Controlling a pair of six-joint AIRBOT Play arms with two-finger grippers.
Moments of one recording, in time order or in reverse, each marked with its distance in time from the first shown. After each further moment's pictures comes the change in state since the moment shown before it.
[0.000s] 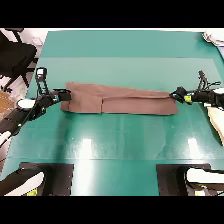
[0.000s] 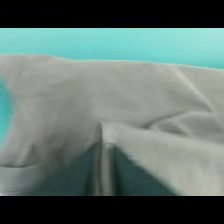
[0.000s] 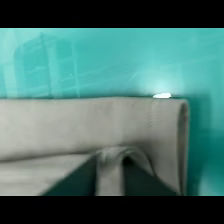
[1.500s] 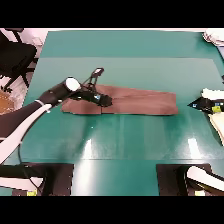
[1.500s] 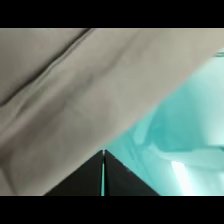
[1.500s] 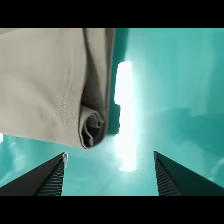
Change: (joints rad) left arm -0.429 -0.464 0.568 0.415 -0.562 -0.668; right arm -0.291 0.193 -0.001 -0.267 0.399 -0.119
